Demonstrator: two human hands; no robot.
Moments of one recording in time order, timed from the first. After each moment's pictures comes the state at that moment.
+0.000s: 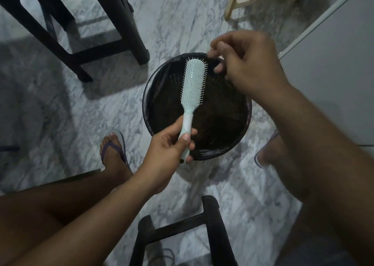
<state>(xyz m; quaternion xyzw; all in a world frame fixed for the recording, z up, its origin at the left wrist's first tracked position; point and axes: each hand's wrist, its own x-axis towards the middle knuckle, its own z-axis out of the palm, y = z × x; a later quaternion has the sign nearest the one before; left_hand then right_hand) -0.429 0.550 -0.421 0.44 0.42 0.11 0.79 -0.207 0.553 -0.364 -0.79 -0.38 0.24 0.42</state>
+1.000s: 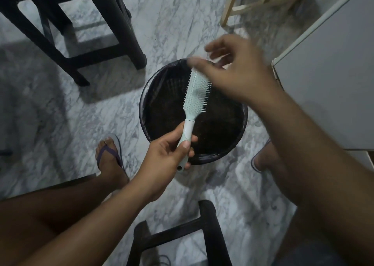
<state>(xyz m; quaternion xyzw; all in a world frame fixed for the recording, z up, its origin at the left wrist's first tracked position) -0.431 0.548 -0.417 0.46 0.41 0.09 0.78 -0.211 0.556 -0.358 -0.82 -0.38 0.25 0.34</state>
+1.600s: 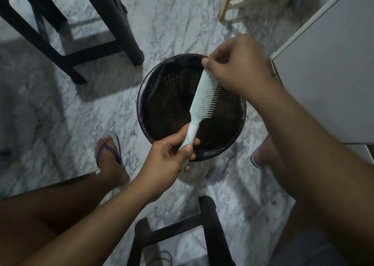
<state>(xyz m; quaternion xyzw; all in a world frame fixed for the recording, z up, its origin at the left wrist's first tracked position) -0.433 0.540 -0.419 0.50 0.41 0.07 0.77 -0.197 0.559 -0.372 -0.86 -0.39 0.20 0.27</state>
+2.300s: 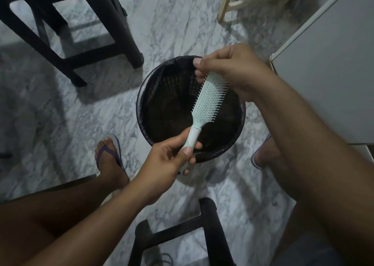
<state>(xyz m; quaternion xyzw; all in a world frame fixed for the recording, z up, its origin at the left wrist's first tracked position) -0.436 0.544 -0.418 0.49 0.36 0.06 0.79 -0.196 0.560 -0.371 -0.68 -0.22 0.49 0.50</state>
